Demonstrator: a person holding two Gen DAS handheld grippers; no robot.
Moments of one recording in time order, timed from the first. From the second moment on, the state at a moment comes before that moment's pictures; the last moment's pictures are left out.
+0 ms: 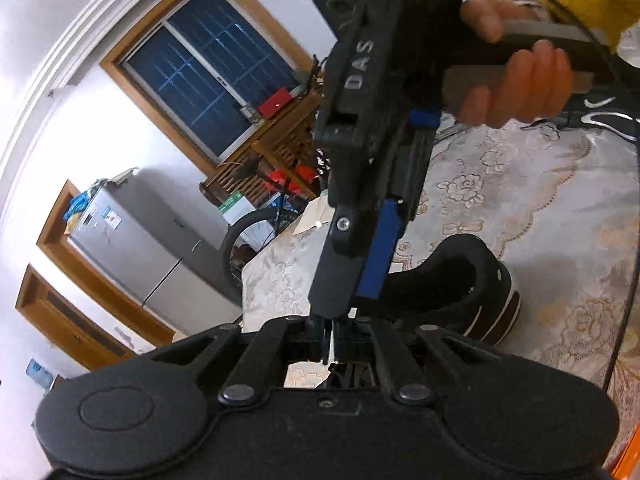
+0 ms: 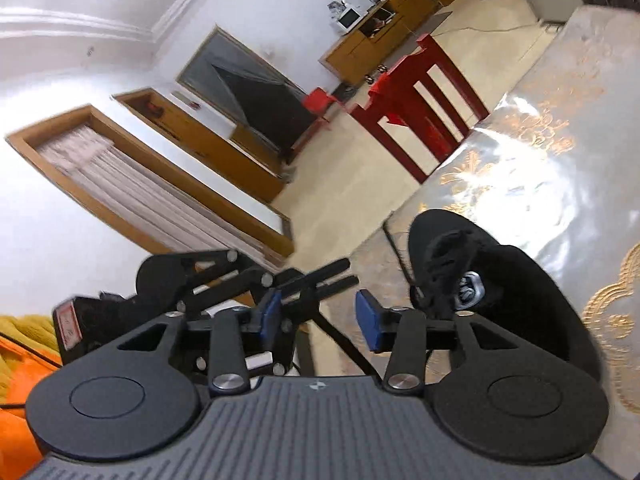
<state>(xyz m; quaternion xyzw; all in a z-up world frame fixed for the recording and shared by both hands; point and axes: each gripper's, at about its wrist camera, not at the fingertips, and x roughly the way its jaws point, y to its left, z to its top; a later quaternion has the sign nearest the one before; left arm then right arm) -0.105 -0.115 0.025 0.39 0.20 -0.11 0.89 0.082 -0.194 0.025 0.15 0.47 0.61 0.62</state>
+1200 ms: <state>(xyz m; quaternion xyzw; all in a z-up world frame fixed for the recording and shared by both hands) 0.050 -0.055 -0.030 0.17 0.34 -0.16 0.91 0.006 -0.226 -0.035 0.25 0.32 0.30 0.86</state>
